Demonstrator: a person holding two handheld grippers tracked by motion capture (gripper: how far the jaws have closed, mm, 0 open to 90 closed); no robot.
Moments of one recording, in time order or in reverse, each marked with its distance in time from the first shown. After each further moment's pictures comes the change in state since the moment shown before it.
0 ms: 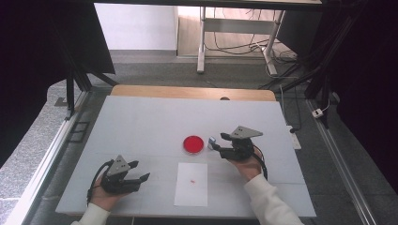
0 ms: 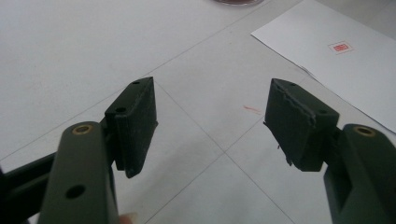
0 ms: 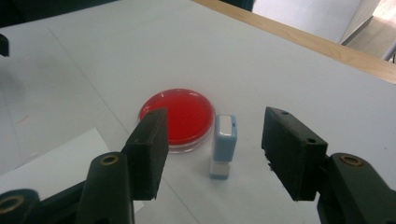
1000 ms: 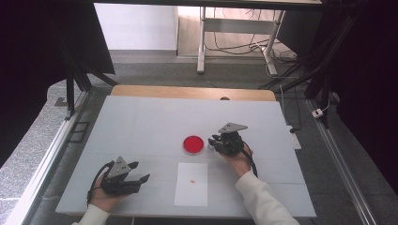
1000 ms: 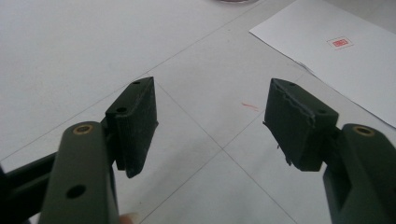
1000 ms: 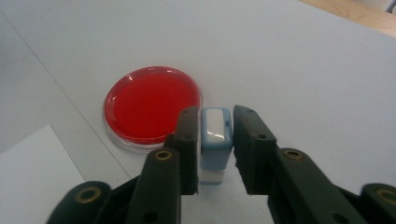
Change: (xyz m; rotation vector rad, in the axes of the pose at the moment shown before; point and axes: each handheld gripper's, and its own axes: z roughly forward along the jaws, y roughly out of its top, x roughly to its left) left arm -0.004 -0.001 -0.001 0.001 0.012 0.023; right arm -0.004 0.002 0.044 0.151 -0.064 0.033
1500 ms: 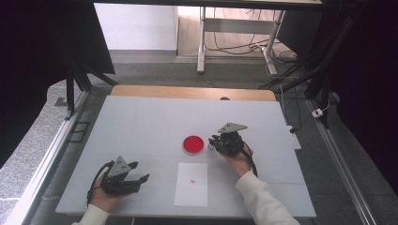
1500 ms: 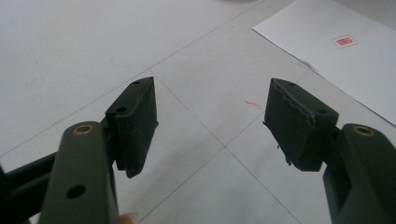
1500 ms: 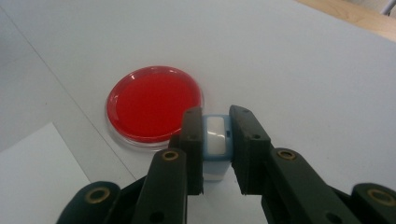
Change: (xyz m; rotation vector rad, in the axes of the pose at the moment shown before) left arm 0.001 0.000 0.001 0.011 0.003 -0.011; right arm 0.002 0.002 -0.002 0.016 0.000 -0.012
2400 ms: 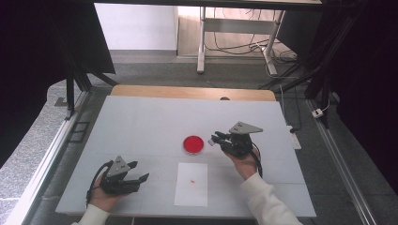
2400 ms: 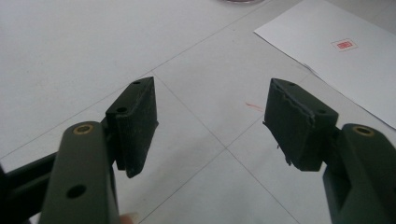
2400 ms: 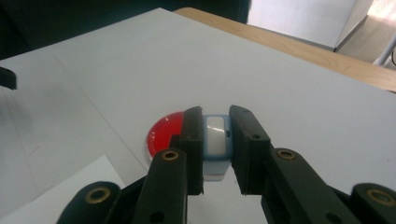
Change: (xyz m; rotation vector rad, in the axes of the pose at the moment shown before) left arm 0.000 0.001 -0.002 -0.008 0.006 -0.006; right arm 0.003 0.006 -0.042 -0.190 0.056 0.043
